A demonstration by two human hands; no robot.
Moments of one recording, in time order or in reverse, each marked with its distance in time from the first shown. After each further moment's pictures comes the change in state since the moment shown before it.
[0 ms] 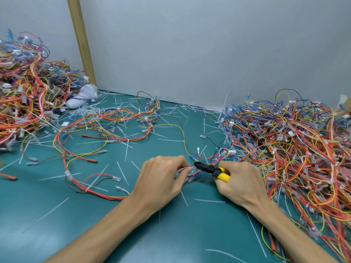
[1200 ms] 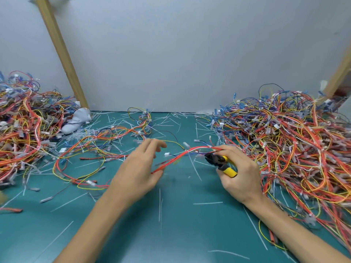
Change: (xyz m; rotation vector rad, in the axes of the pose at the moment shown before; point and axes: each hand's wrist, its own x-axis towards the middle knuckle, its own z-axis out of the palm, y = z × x) left_hand 0.029 -0.027 -0.038 0.038 -0.119 0.108; right_hand -0.001 0.005 -0.001 0.473 0.394 -0.016
